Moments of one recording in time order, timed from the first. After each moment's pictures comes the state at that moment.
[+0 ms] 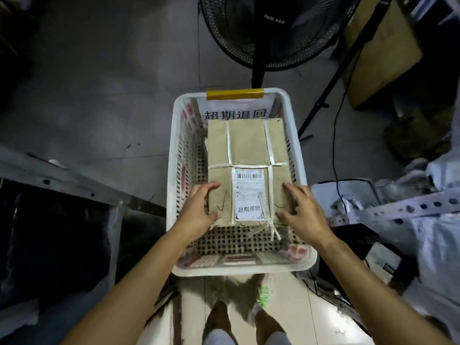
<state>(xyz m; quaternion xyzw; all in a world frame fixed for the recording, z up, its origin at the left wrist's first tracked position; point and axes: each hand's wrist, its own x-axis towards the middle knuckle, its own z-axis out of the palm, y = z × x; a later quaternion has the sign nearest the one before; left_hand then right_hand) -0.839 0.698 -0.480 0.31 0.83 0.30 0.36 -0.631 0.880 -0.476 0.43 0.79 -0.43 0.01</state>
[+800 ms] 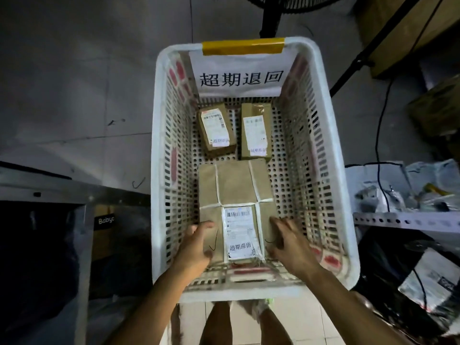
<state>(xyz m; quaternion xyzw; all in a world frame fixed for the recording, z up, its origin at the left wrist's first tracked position) -0.828 0.638 -0.662 0.26 0.84 0.17 0.45 -0.637 0.822 -0.660 0.42 0.80 -0.40 0.17</state>
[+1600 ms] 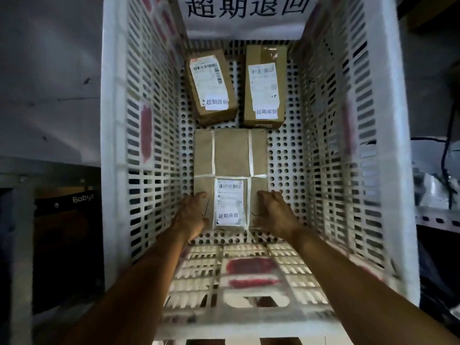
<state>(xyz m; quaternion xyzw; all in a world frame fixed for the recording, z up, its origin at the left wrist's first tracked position) -0.858 0.675 -0.811 0.23 0.85 0.05 0.47 -0.686 0.847 -0.800 0.39 0.76 -0.43 0.28</state>
